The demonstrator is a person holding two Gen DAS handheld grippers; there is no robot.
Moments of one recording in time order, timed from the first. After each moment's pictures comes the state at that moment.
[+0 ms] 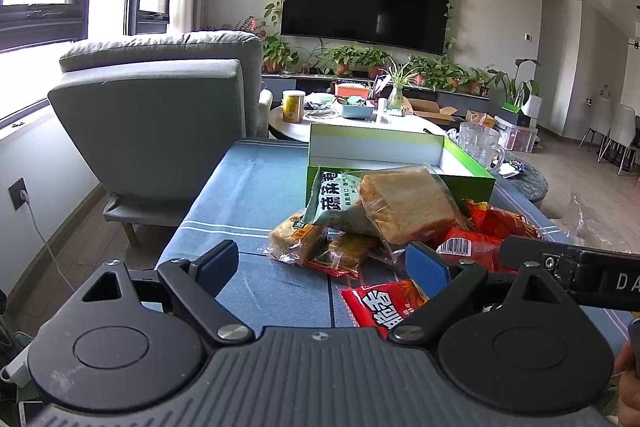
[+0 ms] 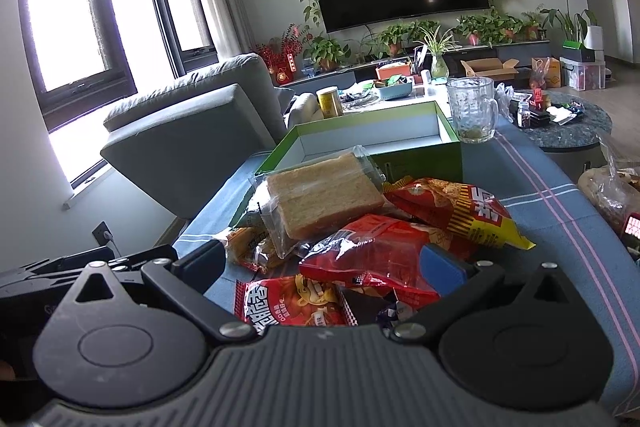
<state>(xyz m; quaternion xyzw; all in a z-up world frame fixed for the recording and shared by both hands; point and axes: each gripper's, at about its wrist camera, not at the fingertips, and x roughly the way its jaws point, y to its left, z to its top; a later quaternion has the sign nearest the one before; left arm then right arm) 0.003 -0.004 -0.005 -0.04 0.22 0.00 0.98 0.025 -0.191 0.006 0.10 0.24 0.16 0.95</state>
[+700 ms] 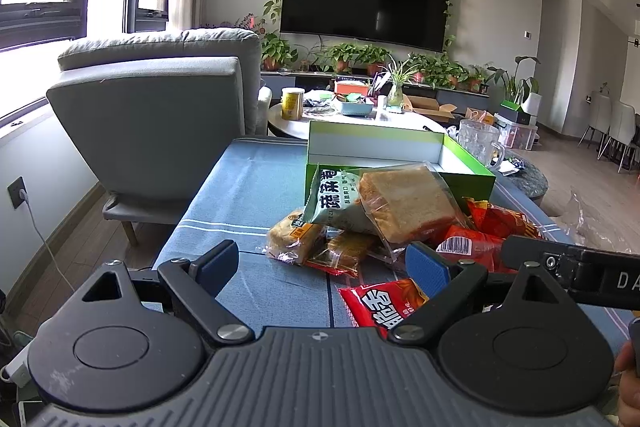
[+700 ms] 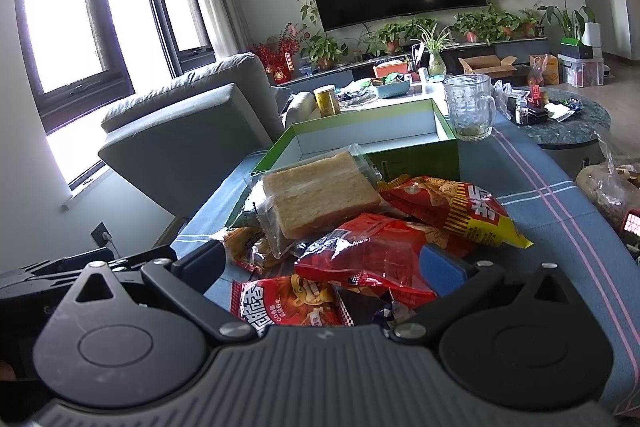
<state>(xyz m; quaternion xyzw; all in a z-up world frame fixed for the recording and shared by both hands) 0.004 -0.007 -0.006 -0.04 0.22 0.00 0.97 0.029 -0.193 0.004 0.10 0.25 0.16 0.95</state>
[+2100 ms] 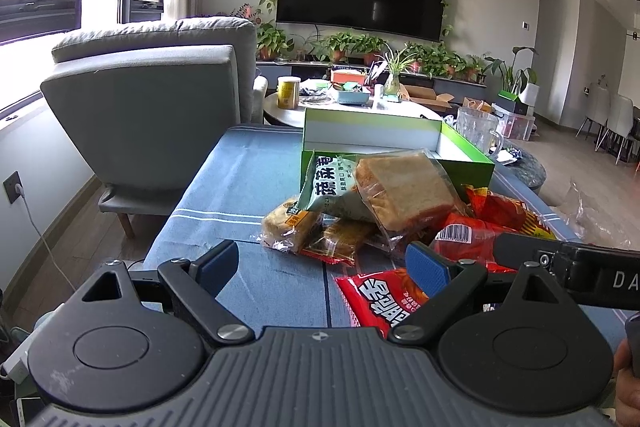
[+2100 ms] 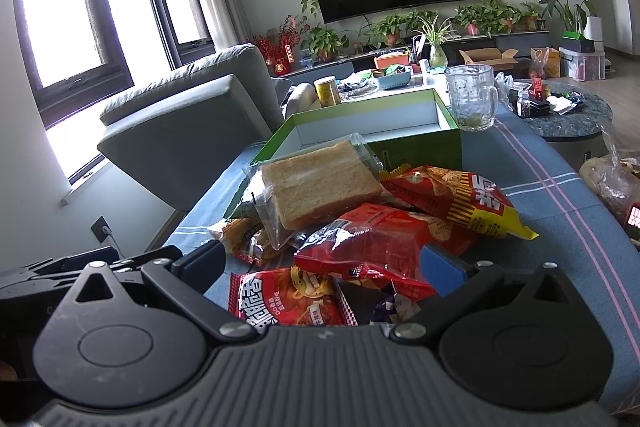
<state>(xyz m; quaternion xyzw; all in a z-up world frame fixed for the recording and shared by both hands) 0.011 -0.006 -0.011 -0.04 0.24 0.00 0.97 0.032 -0.192 -0.001 0.10 0.26 0.16 0.95</state>
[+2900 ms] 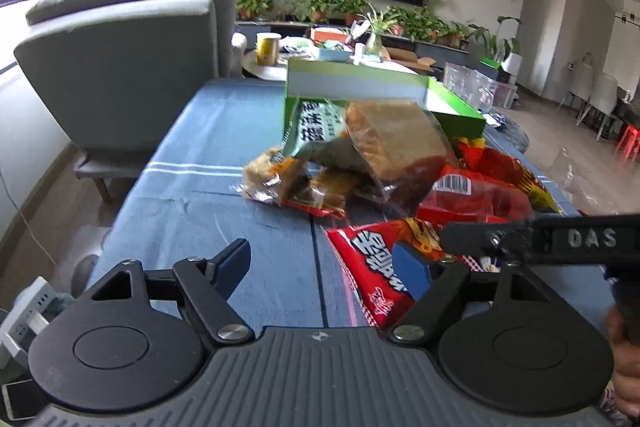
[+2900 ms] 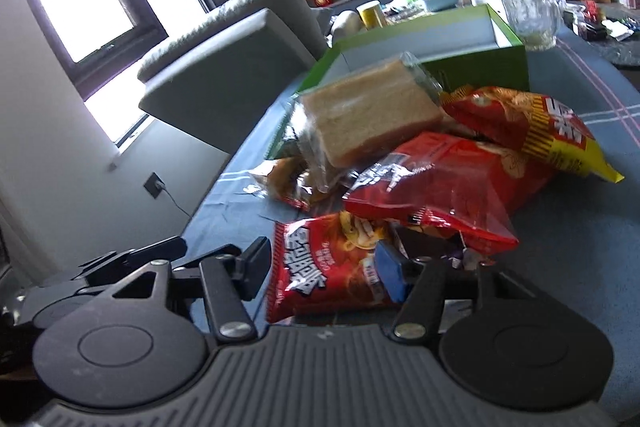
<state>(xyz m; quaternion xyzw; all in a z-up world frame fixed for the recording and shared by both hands) 0.024 0.001 -0.036 -0.05 0.30 -0.05 0.95 0.060 -0.182 -0.018 0.14 0.37 0.25 0.89</state>
